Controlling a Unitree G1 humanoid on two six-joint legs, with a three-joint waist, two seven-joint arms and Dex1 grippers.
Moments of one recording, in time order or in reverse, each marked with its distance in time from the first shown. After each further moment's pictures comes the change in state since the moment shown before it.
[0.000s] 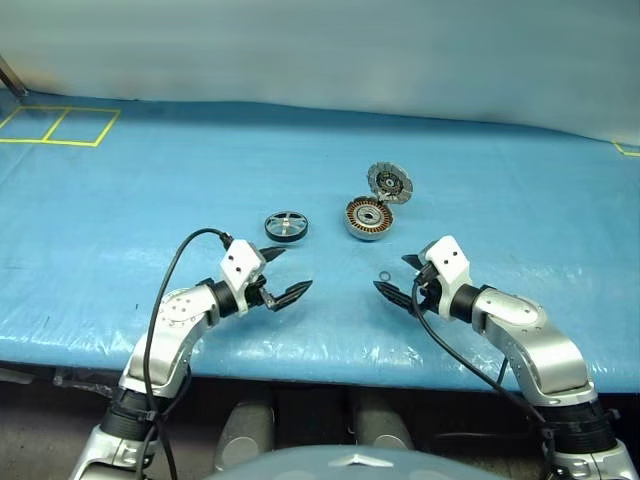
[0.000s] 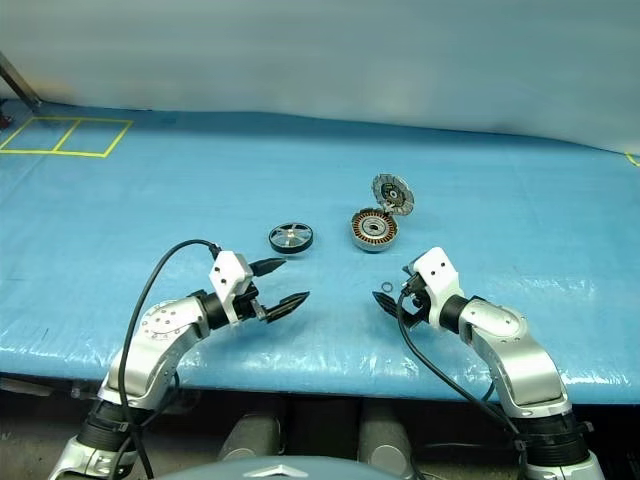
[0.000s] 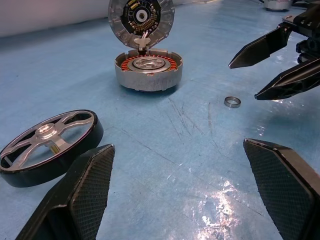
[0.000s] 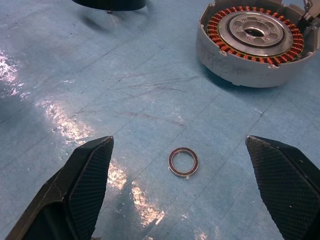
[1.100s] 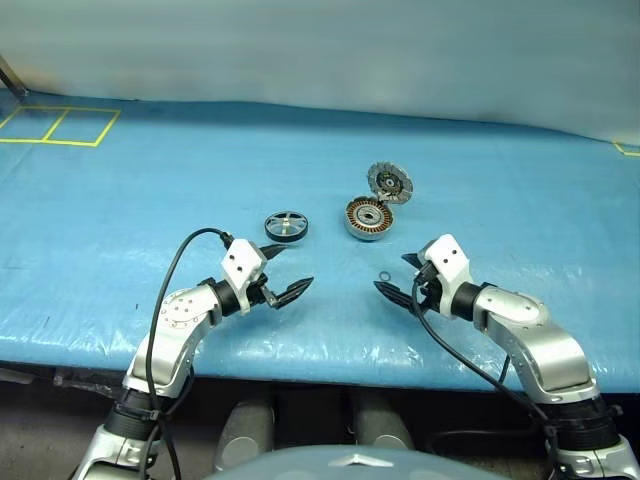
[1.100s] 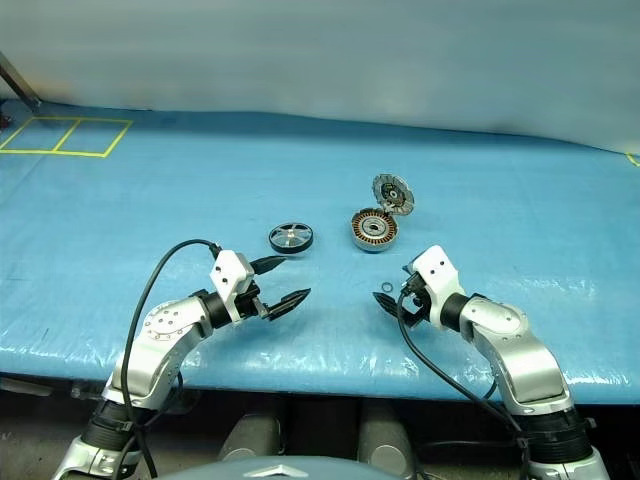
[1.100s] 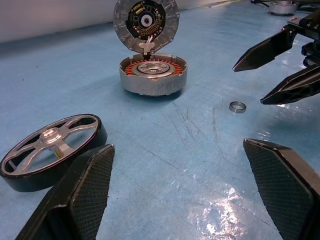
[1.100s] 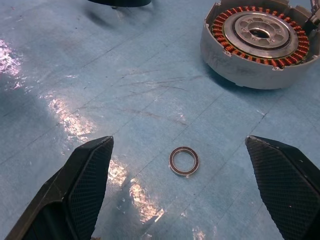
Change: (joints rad) left arm -0.001 -0.015 0.000 0.022 0.008 -0.029 0.025; right arm -0.015 -0.036 0.019 0.000 -0.003 0.006 0.022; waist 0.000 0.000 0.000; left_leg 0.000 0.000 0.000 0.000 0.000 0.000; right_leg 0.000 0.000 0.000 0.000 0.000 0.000
